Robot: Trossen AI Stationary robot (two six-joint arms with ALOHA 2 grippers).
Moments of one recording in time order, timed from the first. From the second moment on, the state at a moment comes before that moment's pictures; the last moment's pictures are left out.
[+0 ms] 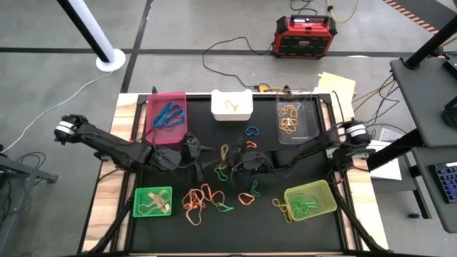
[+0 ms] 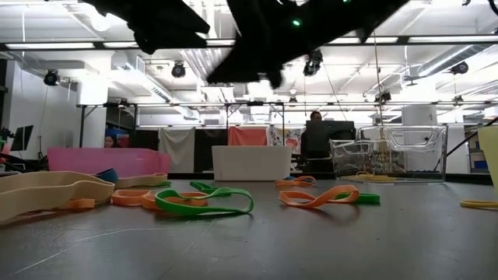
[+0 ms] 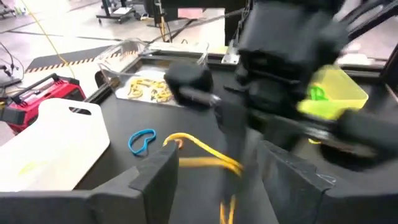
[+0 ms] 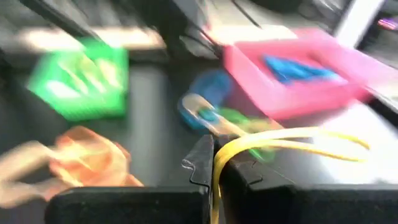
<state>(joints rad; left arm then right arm) -0.30 1.19 0.73 0.10 -0.57 -0.18 0.16 1.82 1.09 0.34 0.37 0.07</state>
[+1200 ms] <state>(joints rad) -0.36 1.21 0.88 -0.60 -0.12 -0.76 -0.41 1.36 1.00 -0.84 0.65 0.61</state>
